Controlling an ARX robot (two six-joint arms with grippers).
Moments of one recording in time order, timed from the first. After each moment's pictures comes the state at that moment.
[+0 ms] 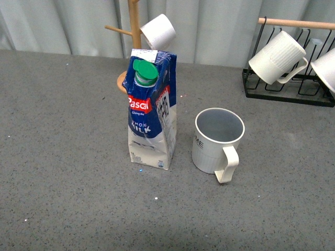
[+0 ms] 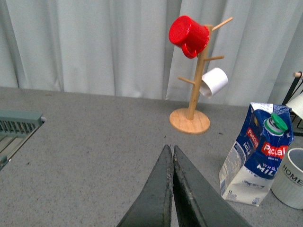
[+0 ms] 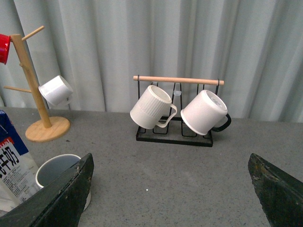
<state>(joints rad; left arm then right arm) 0.00 0.01 0.02 0.00 0.00 -0.01 0.00 0.00 0.01 0.00 0.00 0.00</state>
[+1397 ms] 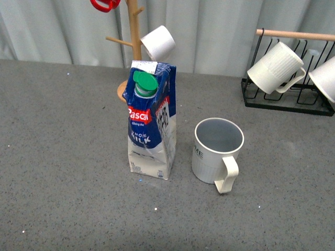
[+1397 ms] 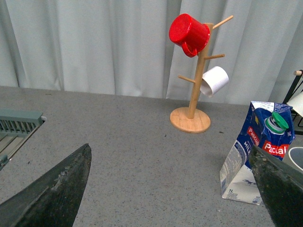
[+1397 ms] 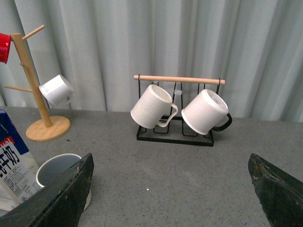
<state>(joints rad) 0.00 0.00 0.02 0.00 0.00 0.00 0.00 0.00 0.01 0.00 0.00 0.00</state>
